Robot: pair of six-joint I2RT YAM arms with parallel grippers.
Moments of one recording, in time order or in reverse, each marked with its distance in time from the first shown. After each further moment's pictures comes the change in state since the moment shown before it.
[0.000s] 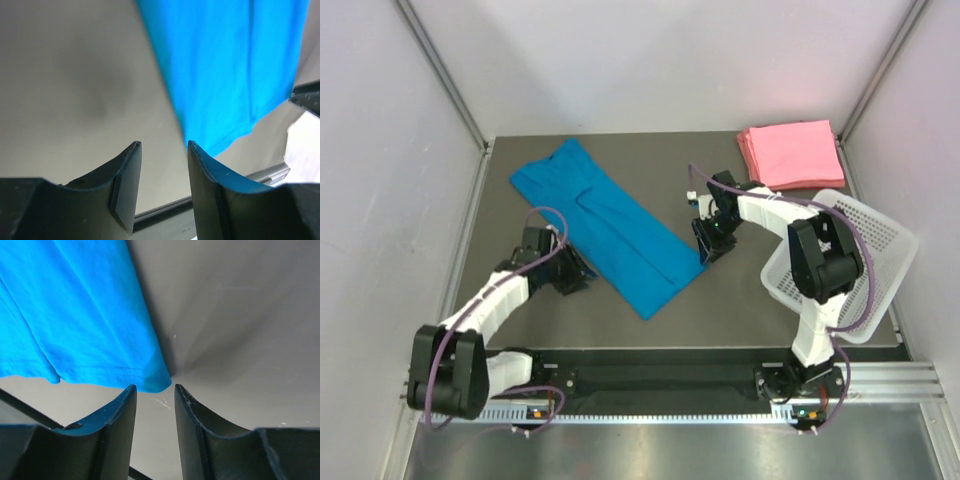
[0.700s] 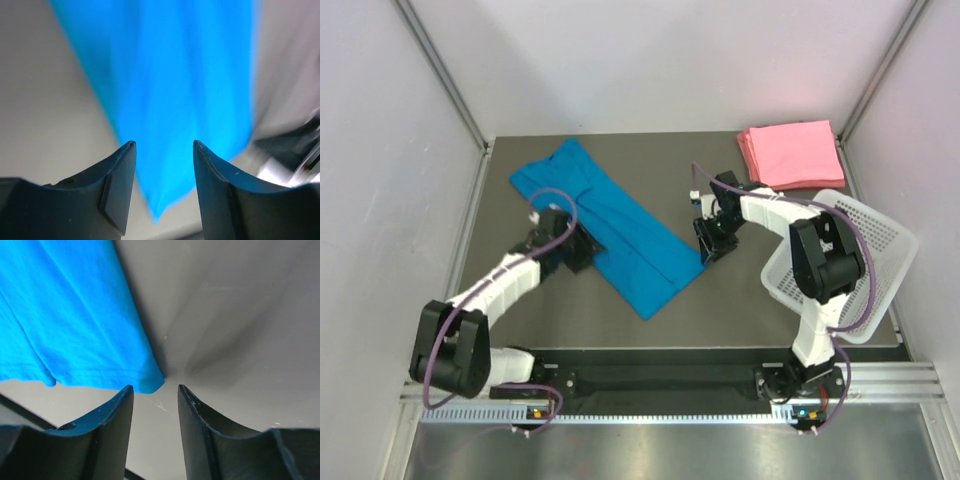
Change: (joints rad) left arm -0.172 0.069 0.040 0.130 -0.198 -0.237; right arm -0.017 -0.001 -0.030 0.021 -0.017 -0.003
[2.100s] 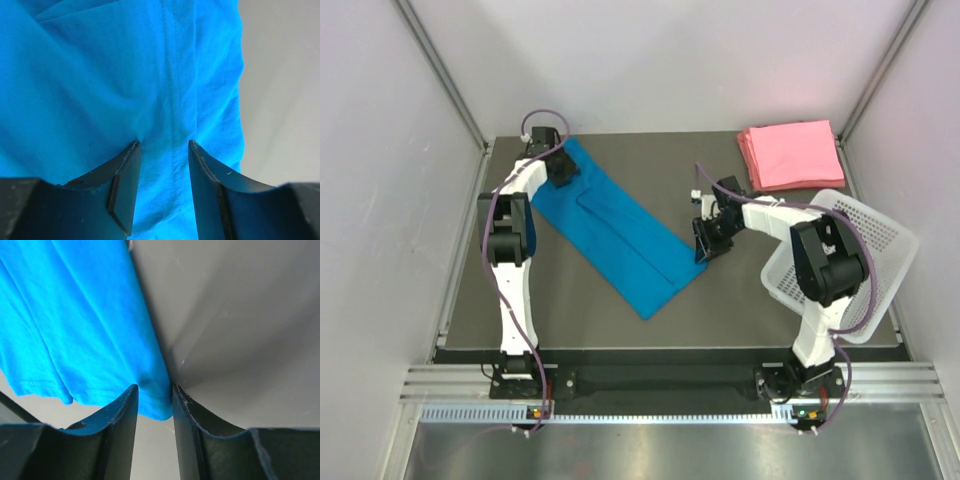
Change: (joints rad) left arm 0.297 1.093 1.287 -0.153 -0.075 0.330; right arm -0.003 -0.017 -0.084 0.188 -0.066 0.078
